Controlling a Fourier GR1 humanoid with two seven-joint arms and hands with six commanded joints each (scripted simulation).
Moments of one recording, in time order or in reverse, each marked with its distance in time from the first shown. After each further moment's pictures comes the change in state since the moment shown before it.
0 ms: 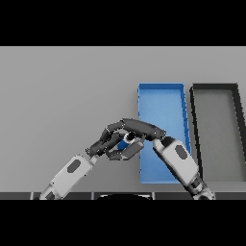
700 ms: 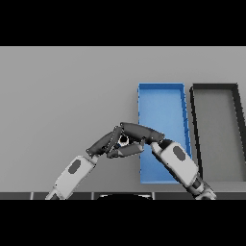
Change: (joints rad) left arm 0.048 -0.082 0.074 0.008 0.040 -0.010 -0.068; right arm 0.011 -0.029 0.067 0.008 -0.055 -0.045 -0.200
